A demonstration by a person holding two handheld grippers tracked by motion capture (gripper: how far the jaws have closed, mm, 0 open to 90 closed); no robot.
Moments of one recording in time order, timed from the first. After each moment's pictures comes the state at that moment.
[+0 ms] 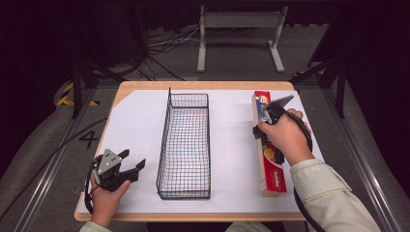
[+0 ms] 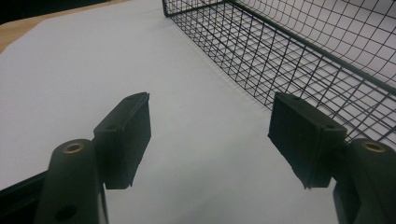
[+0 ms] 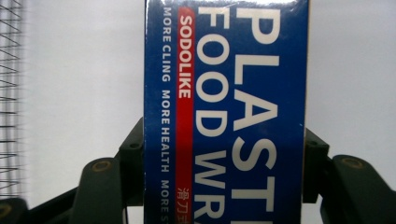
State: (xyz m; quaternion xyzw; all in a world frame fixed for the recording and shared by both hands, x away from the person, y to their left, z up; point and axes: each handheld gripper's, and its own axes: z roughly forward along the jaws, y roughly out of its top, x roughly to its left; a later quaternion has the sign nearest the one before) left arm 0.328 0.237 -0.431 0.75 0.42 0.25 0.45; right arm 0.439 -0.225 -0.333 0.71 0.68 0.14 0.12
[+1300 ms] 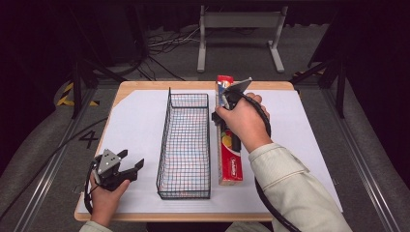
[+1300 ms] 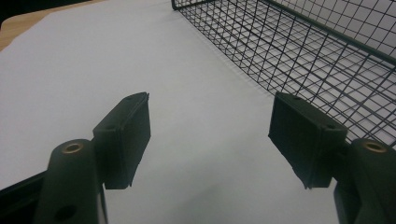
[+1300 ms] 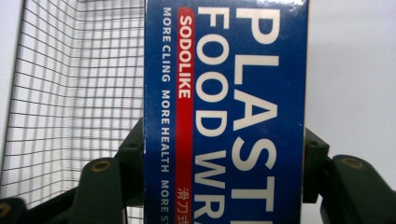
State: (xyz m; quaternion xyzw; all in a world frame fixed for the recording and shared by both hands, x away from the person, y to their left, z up) left arm 0.332 0.241 -0.439 0.75 0.42 0.25 0.44; right arm 0.453 -0.111 -0.294 0.69 0.69 0.19 0.11
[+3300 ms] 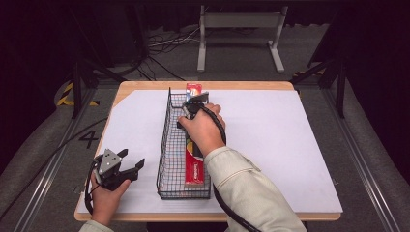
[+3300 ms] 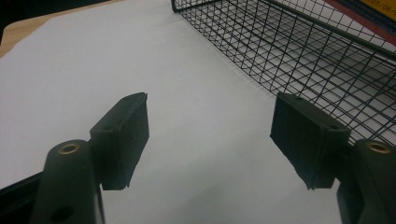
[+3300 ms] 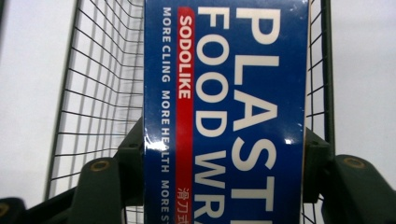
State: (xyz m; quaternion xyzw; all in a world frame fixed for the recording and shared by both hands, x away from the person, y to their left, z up) left arm 0.333 0.240 -0.441 0.75 0.42 0.26 0.44; right arm 0.470 -0.014 -0.356 0.68 0.69 0.20 0.12
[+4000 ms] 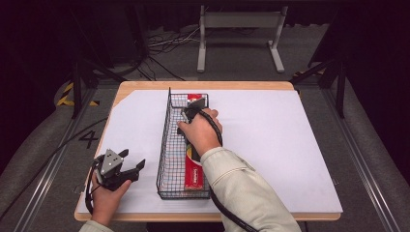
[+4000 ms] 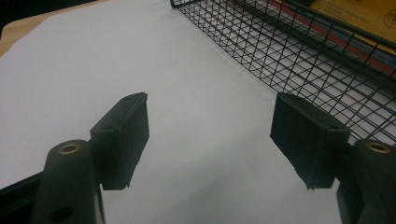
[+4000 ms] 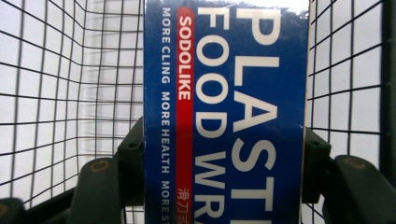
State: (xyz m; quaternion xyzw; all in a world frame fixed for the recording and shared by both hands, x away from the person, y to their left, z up) left arm 0.333 0.238 -0.441 0.76 0.41 0.27 0.43; right arm 0.477 -0.008 -0.381 0.70 0.70 0.14 0.10
